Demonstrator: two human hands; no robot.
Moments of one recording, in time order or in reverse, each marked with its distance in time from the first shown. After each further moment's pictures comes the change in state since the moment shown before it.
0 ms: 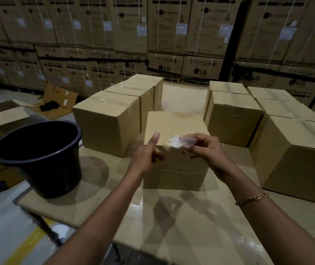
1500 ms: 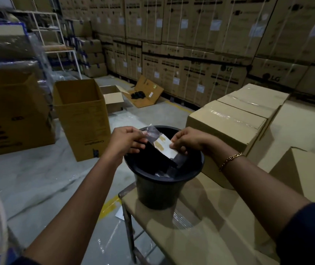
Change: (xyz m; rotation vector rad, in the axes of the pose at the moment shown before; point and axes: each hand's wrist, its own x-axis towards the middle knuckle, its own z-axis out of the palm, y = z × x) left_hand 0.059 -0.068 -0.414 -0.186 0.508 -0.111; right_hand 0.272 -0.021 0.405 -0.437 -0.817 0.260
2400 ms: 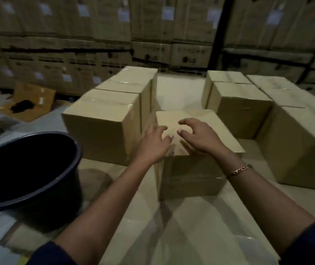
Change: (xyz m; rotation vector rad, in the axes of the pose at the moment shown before) left_hand -0.124 -0.015 0.371 0.667 -0.613 0.485; right_hand -0.292 0.212 -0.096 -0.371 0.962 0.223
